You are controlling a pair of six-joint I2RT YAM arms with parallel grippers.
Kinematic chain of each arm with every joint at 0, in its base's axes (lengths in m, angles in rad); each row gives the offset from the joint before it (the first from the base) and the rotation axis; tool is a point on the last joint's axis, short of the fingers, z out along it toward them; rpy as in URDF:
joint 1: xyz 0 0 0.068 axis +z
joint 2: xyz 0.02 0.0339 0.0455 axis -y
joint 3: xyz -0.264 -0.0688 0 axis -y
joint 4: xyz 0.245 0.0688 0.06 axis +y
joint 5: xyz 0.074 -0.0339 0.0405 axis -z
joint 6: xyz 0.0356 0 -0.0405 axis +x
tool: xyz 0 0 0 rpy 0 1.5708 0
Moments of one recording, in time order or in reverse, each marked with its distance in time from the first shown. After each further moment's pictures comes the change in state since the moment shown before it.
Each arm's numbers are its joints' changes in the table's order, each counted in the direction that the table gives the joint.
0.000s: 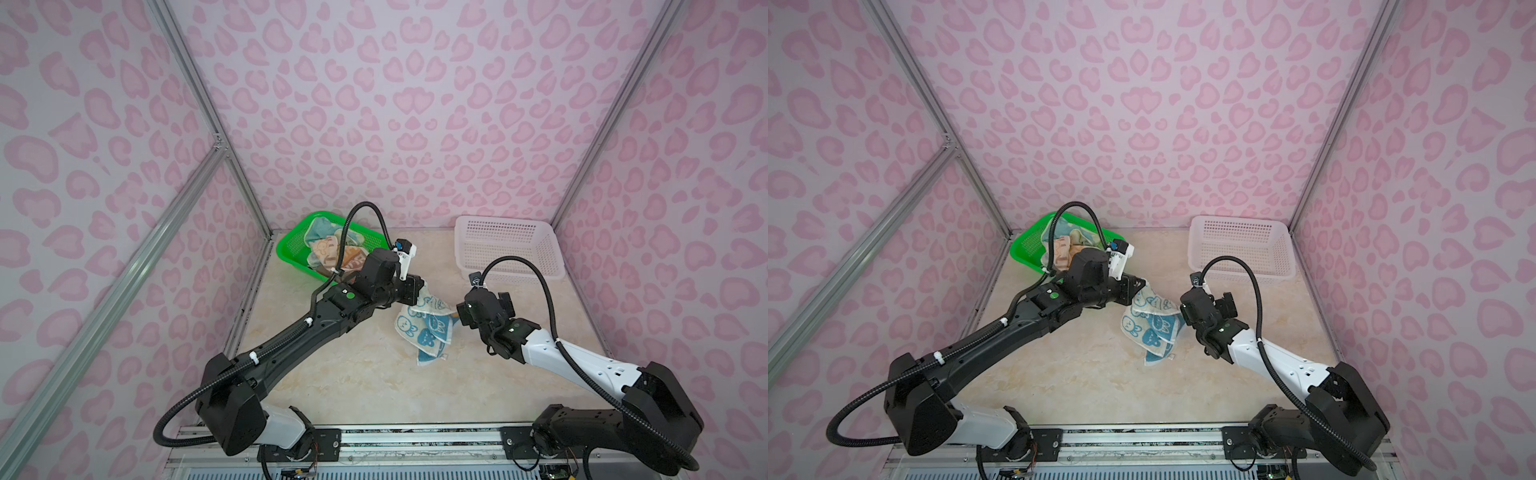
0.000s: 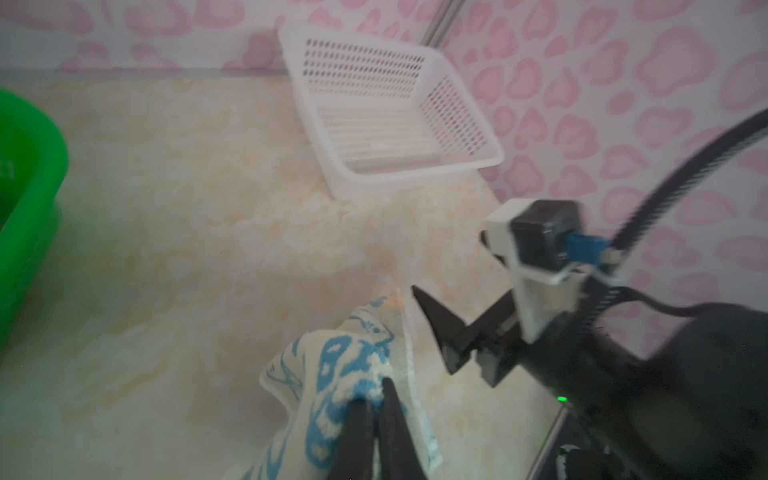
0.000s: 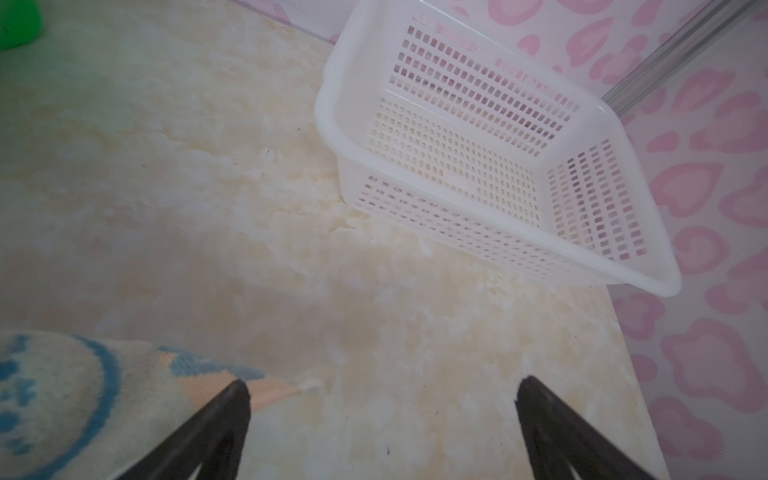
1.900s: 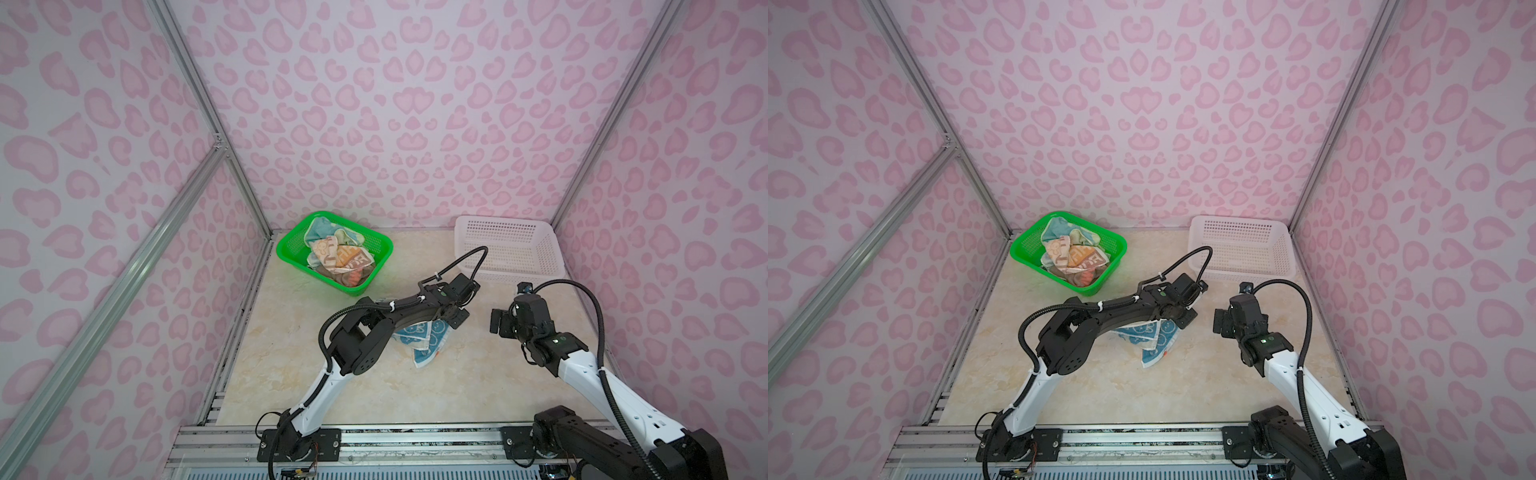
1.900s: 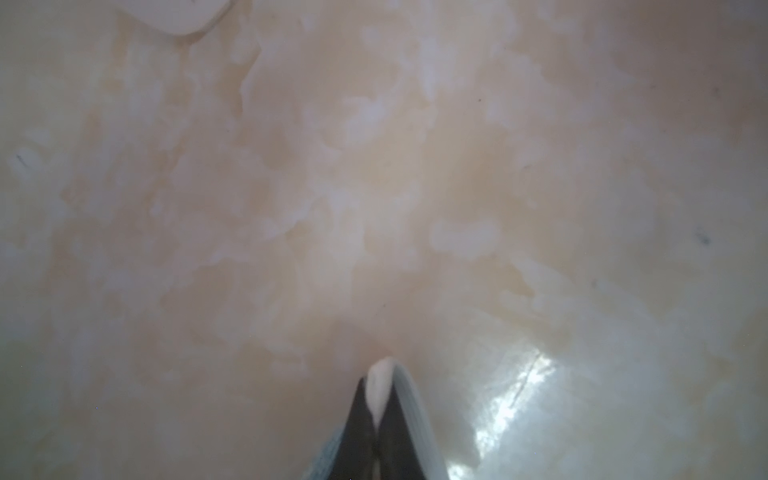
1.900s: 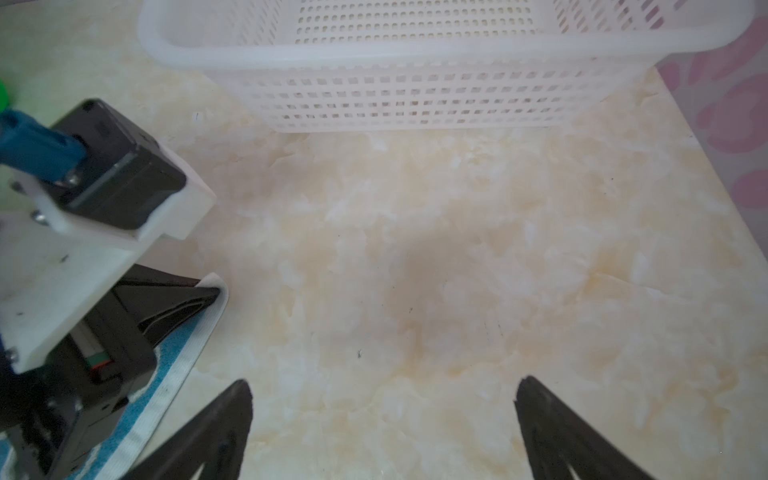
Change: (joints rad) left arm -0.193 -0.879 0.609 0.145 -0.187 0.431; right arm -0.358 0.290 -0.153 0.172 -0.415 0.212
